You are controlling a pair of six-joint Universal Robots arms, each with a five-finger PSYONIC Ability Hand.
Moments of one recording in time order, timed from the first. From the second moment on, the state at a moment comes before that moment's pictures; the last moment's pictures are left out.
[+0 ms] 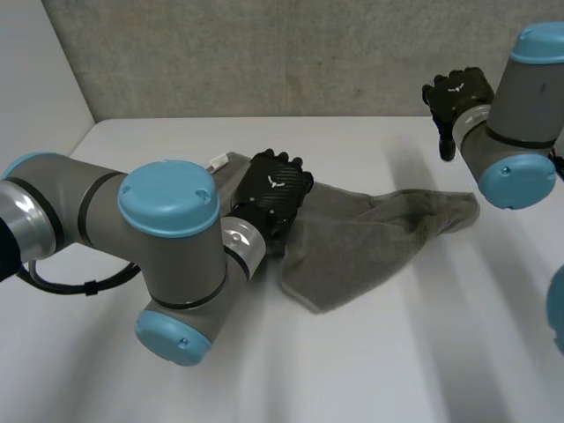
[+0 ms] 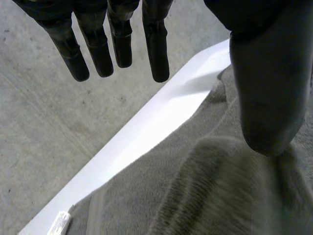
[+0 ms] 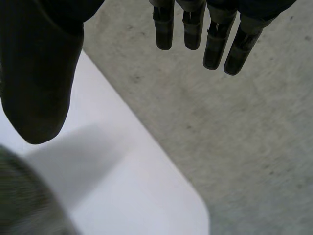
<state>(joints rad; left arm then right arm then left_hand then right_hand) 3.98 -2.17 -1.25 3.30 -1.61 3.52 1.88 -0.66 0.45 0.33 1.62 2.56 0.34 0.34 0.34 0.35 0.14 0.25 0.25 0.23 0.24 0.06</state>
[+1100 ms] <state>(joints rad) 4.12 -2.15 -1.59 3.38 -1.61 3.51 2.18 -0.99 1.51 -0.04 1.45 3.04 0.38 0.37 0.38 0.36 0.21 0.60 0.60 0.62 0.62 0.45</state>
